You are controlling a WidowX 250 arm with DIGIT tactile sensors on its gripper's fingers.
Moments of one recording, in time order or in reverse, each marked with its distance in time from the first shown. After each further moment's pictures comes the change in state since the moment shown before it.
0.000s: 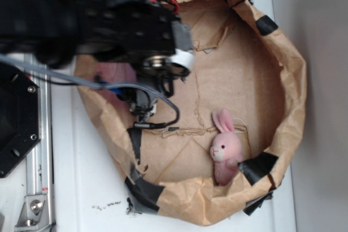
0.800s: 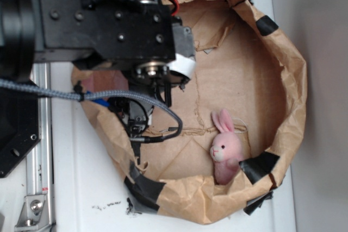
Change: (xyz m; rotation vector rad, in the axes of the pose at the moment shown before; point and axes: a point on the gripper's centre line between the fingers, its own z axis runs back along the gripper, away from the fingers) arm -0.010 -0.019 0.049 0.000 -0.011 0.014
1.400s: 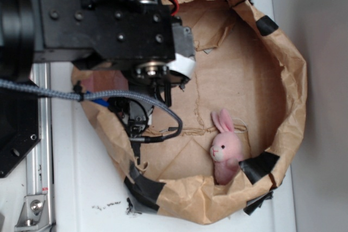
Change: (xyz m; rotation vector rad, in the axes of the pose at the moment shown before) arm -0.001 -0.001 0.000 -0.004 0.009 0.005
